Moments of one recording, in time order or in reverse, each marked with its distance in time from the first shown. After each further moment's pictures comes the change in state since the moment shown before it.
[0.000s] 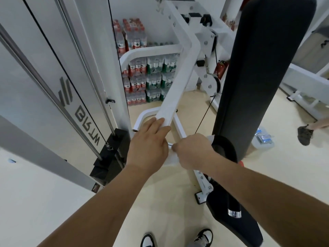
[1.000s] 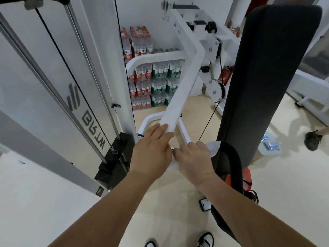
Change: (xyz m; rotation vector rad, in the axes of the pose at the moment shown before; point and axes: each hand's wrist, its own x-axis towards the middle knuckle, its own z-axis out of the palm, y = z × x) left_hand -0.002 0.005 -0.002 -0.051 0.040 -0.050; right_hand 0.002 -0.020 0.043 -0.015 0.644 0.115
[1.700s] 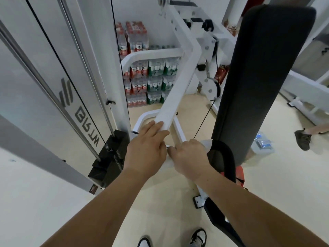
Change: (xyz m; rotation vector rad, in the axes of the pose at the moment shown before) left_hand 0.000 0.000 0.000 -0.036 0.008 -0.003; right_hand 0.004 0.008 -0.012 -0.007 -0.223 -0.091
